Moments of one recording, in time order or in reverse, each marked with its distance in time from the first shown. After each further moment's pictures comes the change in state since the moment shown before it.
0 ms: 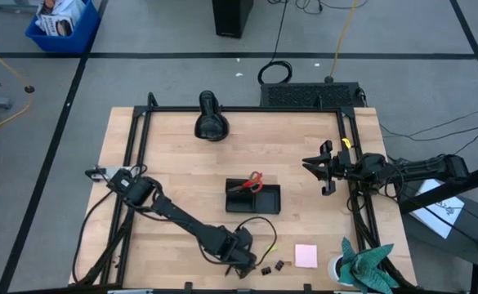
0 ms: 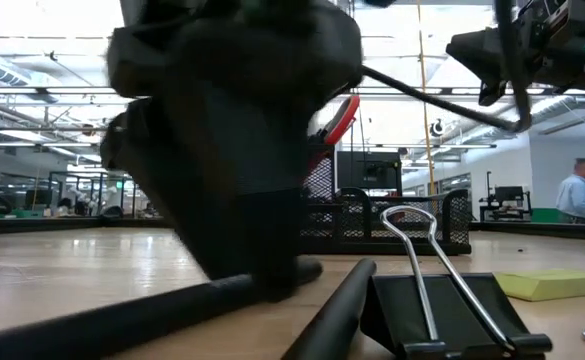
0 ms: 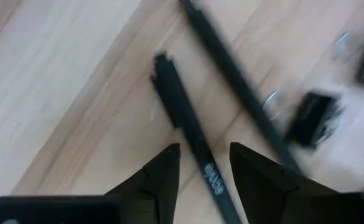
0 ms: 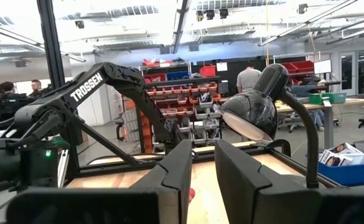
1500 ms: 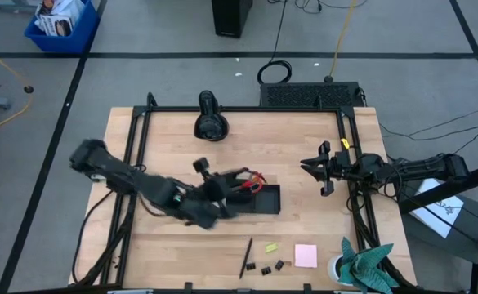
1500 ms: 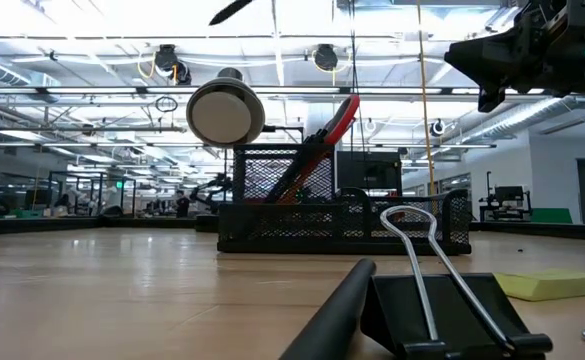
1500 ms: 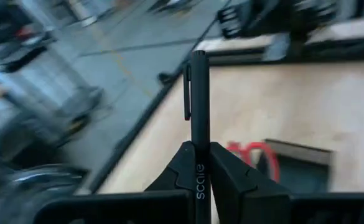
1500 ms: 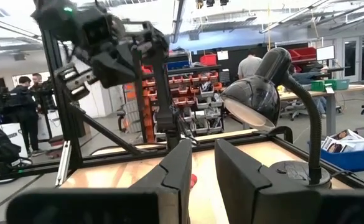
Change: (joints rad) left arm 0.089 -0.745 -0.351 0.298 -0.949 0.936; right arm 0.002 0.011 0.000 -0.037 -0.003 0.027
